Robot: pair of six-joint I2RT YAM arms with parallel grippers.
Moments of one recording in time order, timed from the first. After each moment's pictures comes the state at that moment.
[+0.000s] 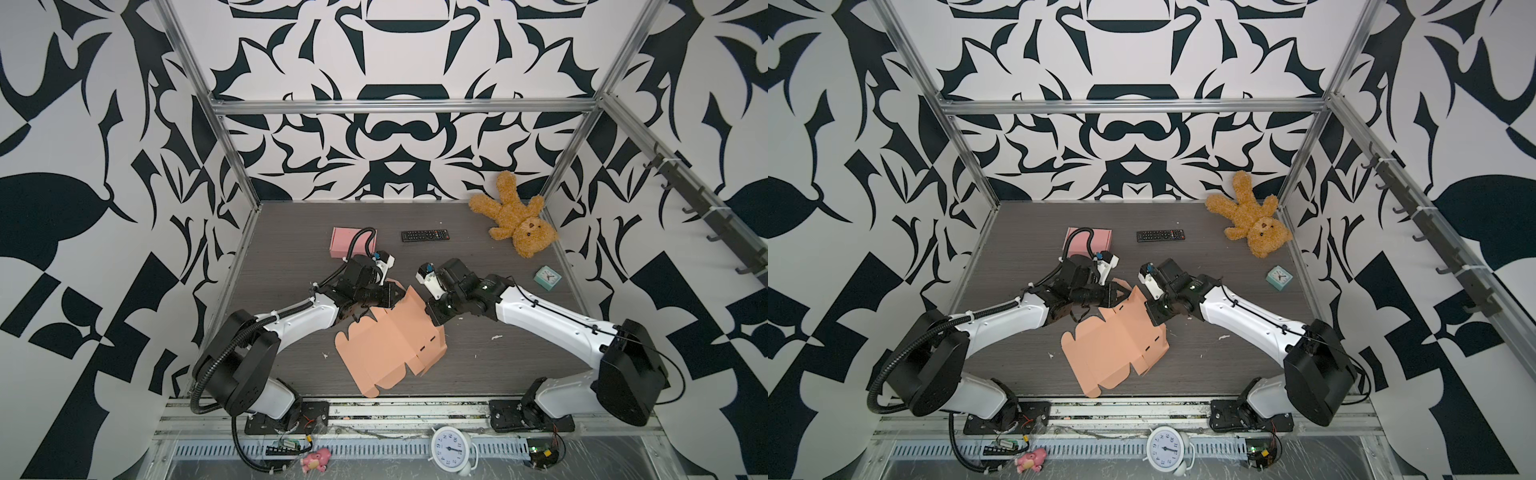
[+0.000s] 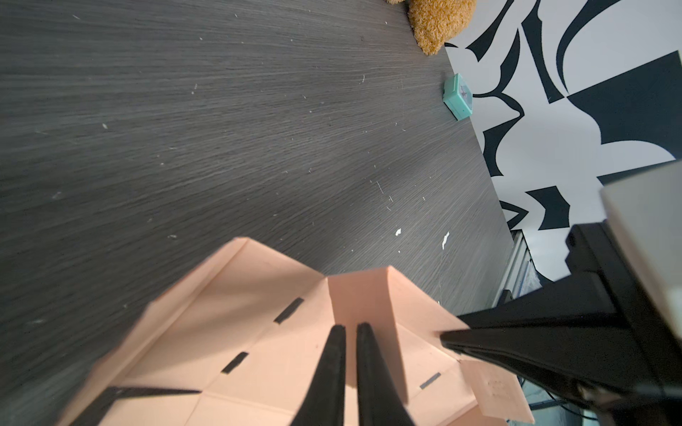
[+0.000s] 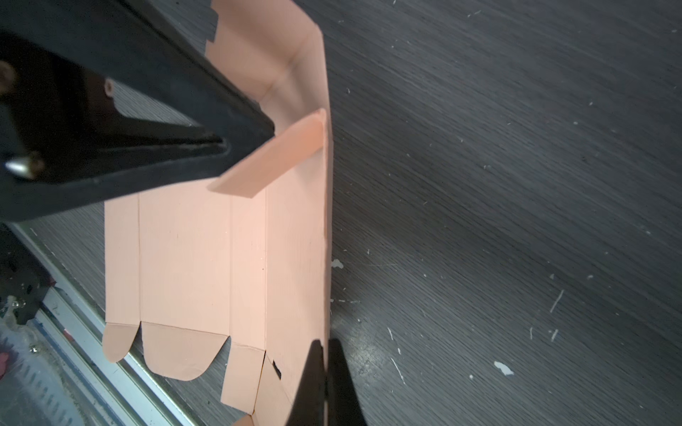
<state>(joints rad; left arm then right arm) -0.66 1.49 0.78 0.05 0.46 -0.55 0.73 1.40 0.99 -0.64 -0.17 0.21</state>
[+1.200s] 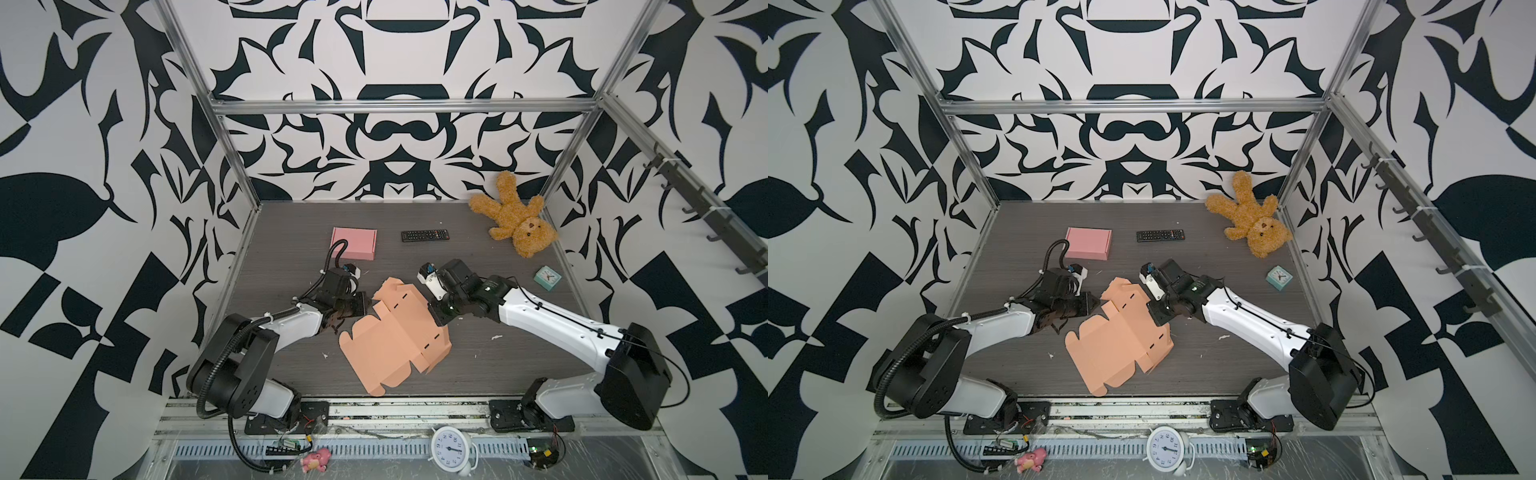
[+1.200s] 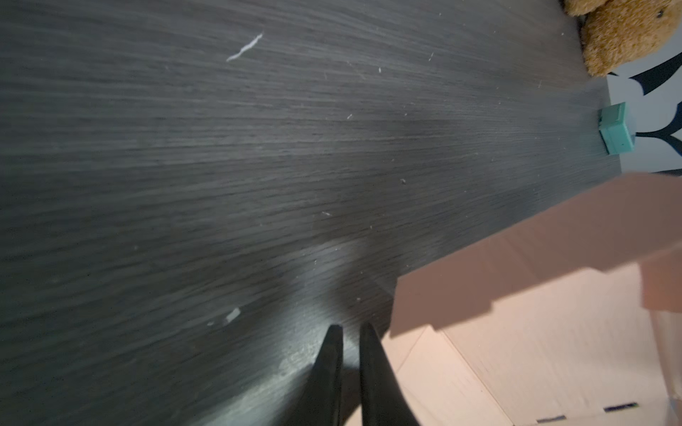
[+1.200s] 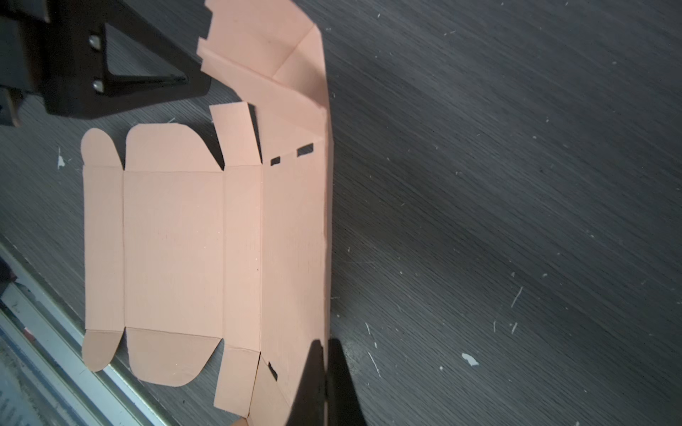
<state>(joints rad) -0.48 1.48 0.58 0.06 0.31 -0.52 0.74 1.38 0.98 -0.65 -0.11 0.16</state>
